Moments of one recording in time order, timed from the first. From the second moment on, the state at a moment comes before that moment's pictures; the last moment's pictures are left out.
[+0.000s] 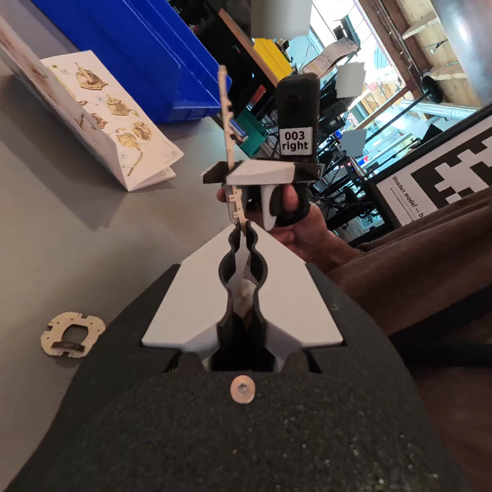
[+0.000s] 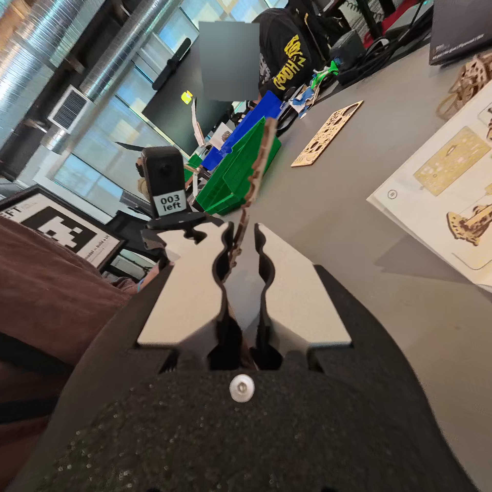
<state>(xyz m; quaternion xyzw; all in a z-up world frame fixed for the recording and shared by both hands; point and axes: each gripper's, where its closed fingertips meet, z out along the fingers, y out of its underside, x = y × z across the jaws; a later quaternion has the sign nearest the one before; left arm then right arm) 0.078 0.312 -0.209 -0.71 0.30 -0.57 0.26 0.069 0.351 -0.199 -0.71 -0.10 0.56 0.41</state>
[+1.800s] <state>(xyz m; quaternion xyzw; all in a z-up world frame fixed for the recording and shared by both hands) 0.017 0.408 -0.193 -0.54 -0.09 -0.82 0.18 0.048 0.351 -0.199 -0.73 -0.16 0.45 0.49</state>
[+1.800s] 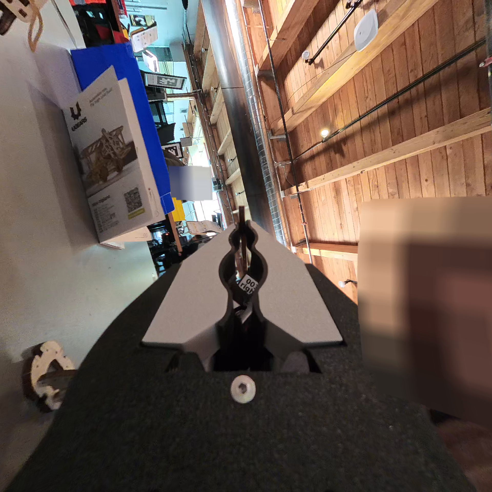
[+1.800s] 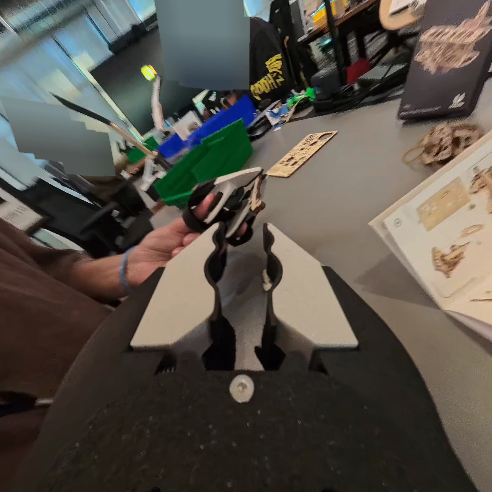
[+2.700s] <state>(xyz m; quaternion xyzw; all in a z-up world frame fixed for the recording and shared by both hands) 0.043 0.387 -0.196 -0.53 -0.05 -0.83 0.16 0.067 0.356 -0.197 -0.72 -0.05 0.50 0.48</state>
